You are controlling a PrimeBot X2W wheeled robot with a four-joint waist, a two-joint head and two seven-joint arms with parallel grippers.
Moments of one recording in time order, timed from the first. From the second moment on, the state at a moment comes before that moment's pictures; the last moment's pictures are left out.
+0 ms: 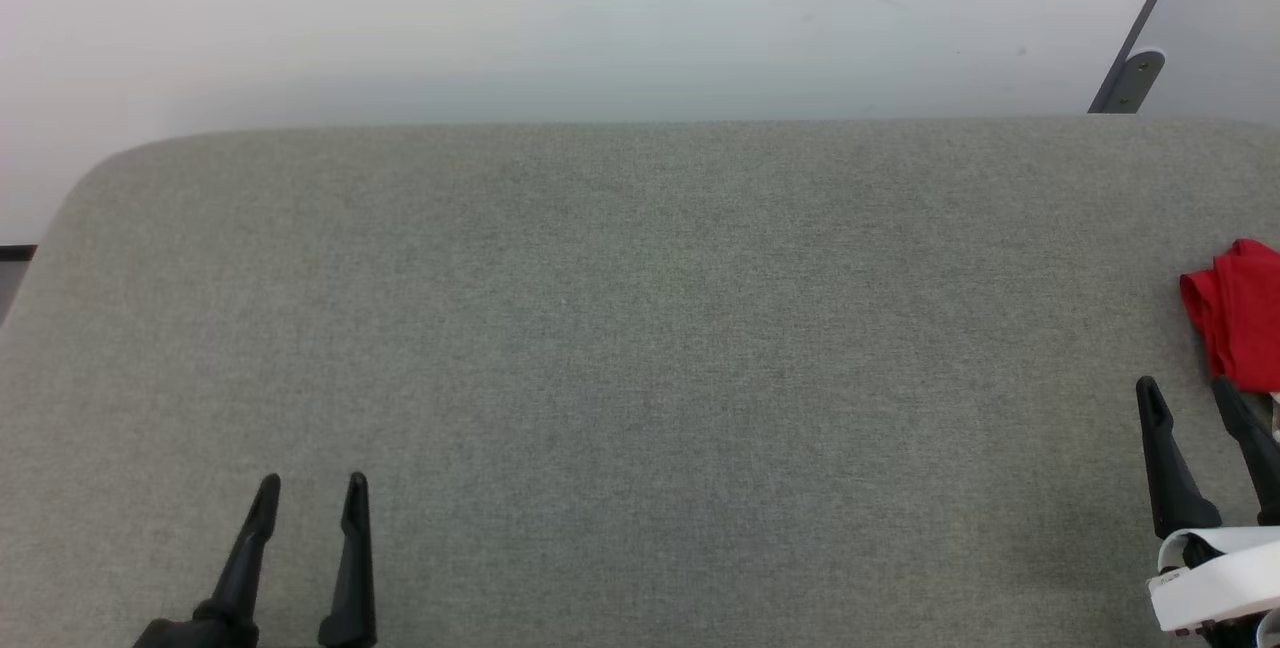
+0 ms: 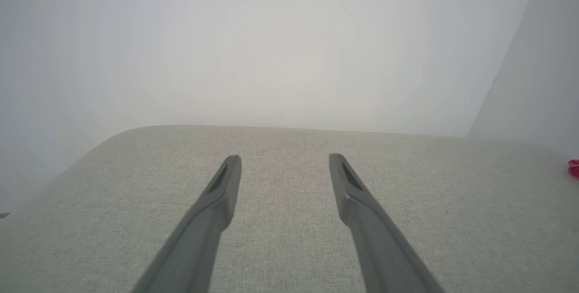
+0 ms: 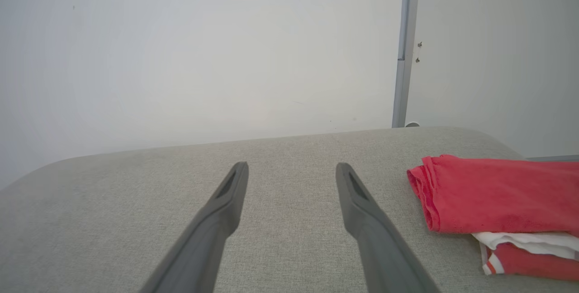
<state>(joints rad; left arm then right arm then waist) 0.16 0.10 0.08 -0.08 -0.19 -0.13 -0.26 -0.05 -0.34 0.02 0.12 0.51 0.13 -0.20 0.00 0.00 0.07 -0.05</state>
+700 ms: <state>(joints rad) 0.17 0.09 0.09 -0.04 -0.24 -0.13 -0.25 -0.03 -0.27 0.02 0.15 0.54 0.13 -0.17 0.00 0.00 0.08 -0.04</state>
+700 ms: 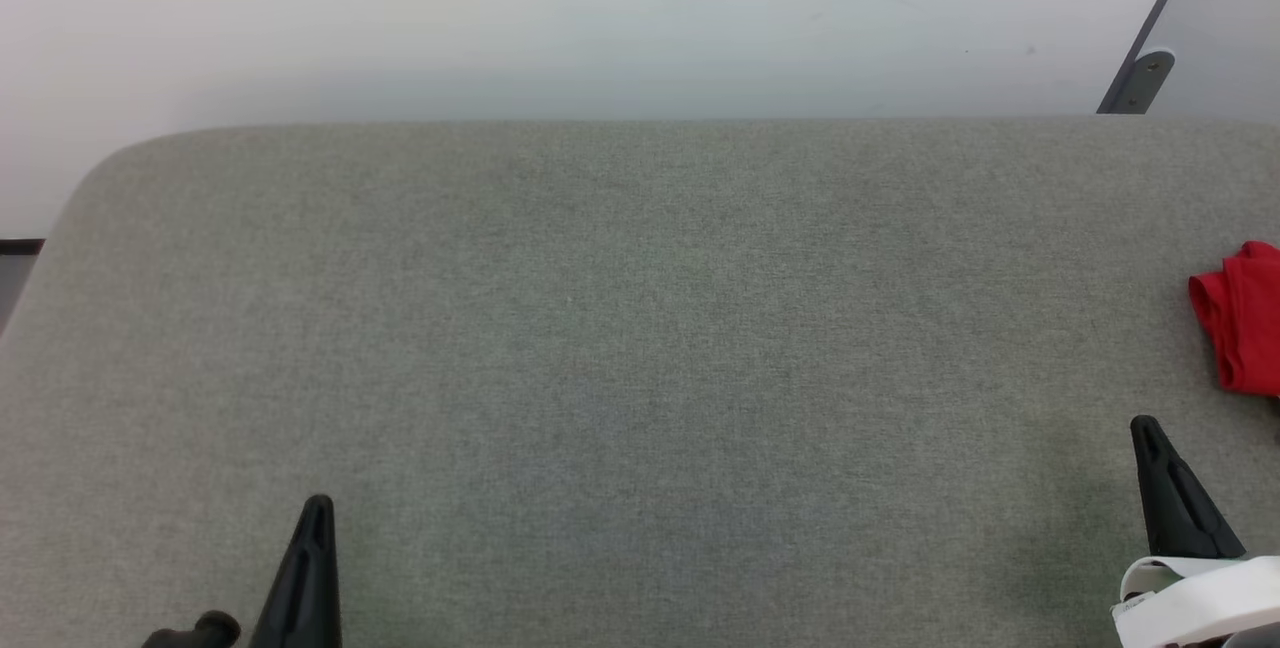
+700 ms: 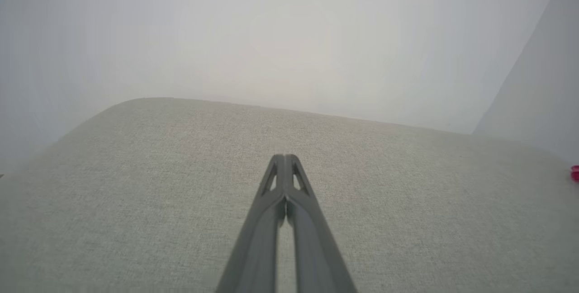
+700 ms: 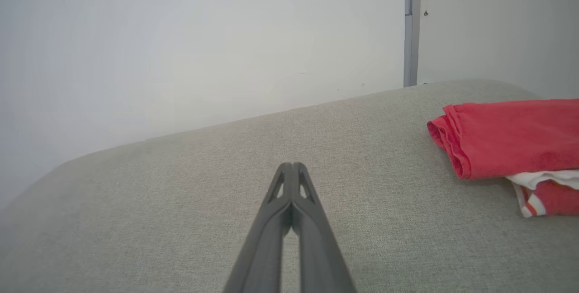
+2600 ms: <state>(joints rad) 0.01 0.09 0.06 0.14 -1.10 -0.13 -0.06 -0.07 -0.14 -0.06 0.21 1.19 0.13 -0.01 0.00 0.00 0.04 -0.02</state>
